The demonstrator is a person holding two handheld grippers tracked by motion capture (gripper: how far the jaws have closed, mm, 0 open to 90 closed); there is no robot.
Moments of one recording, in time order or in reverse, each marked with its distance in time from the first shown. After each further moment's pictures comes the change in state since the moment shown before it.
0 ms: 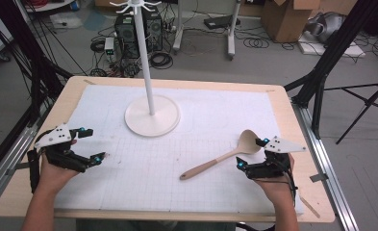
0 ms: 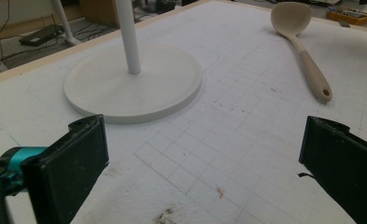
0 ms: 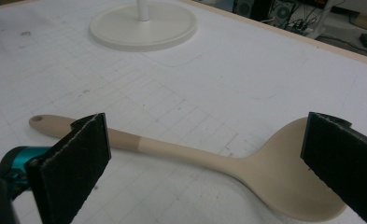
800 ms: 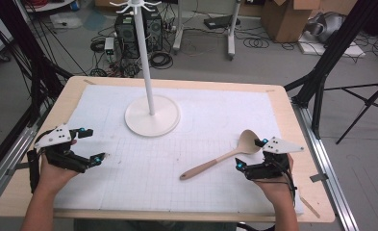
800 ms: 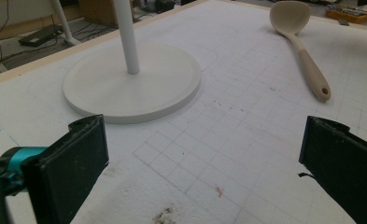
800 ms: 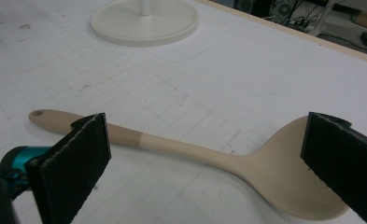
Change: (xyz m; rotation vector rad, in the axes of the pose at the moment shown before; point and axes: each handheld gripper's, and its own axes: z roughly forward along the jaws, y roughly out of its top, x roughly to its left) left arm -0.001 0.000 0.000 0.002 -0.004 0.002; right arm 0.002 0.000 0.001 0.015 0.000 -0.017
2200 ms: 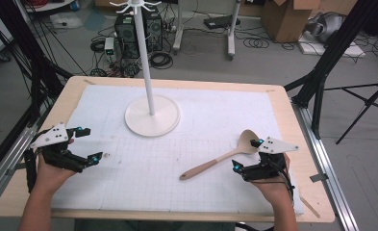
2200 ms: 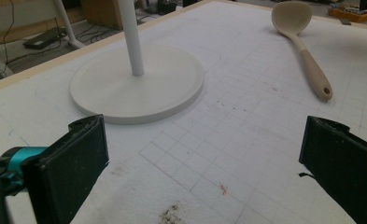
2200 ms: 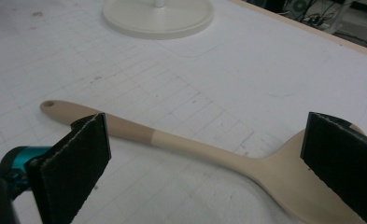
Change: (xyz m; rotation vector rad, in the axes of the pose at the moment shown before) left arm 0.002 0.002 -0.006 -0.003 0.009 0.010; right arm 0.005 0.003 0.006 0.032 0.043 -0.037
